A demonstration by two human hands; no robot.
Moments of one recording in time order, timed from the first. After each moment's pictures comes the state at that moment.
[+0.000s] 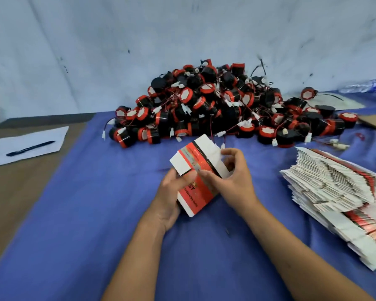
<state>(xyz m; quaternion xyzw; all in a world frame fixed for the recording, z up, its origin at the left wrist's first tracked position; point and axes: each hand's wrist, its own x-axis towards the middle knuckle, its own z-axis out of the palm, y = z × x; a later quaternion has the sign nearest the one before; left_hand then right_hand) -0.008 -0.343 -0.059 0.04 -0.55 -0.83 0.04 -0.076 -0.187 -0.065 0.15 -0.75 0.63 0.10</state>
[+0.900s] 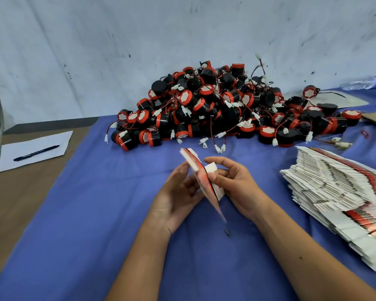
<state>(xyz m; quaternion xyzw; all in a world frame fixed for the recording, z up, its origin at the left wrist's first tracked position) -0.004 -0.337 -0.054 0.02 -0.42 -0.91 -0.03 -0.075 -0.171 -0.057 0.23 -0.56 0.78 -0.19</state>
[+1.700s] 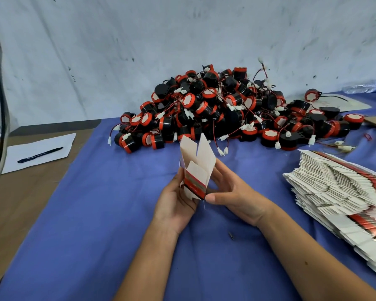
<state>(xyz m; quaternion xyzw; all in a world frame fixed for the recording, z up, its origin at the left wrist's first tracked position) -0.013 -0.337 -0.056 0.10 -0.28 -0.96 0.01 -0.072 -0.174 -0.060 0.34 -0.56 0.71 -0.25</state>
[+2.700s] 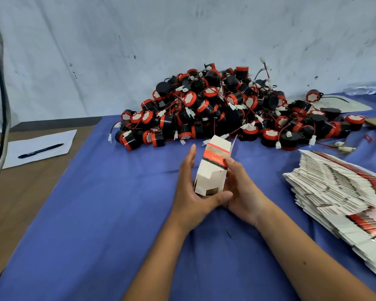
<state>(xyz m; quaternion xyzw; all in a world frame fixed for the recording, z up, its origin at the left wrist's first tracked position) -0.002 -0.311 -0.061 -0.06 -0.74 -0.64 0.21 -0.064 -0.178 -0.048 0.15 -0.45 0.83 -0.31</state>
